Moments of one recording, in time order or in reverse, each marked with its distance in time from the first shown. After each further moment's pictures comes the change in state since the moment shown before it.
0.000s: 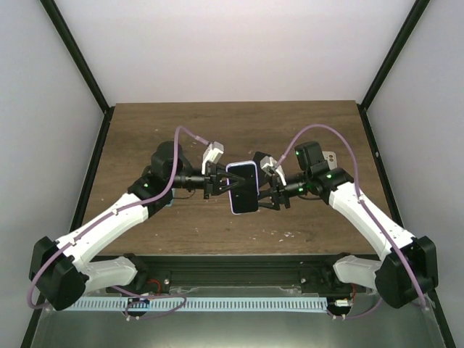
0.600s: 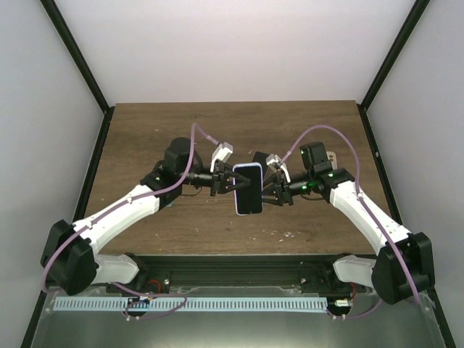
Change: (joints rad) left arm 0.001 0.134 0.024 0.011 0.047 0.033; right arm -0.061 0.027 -0.027 0.034 -0.090 0.071
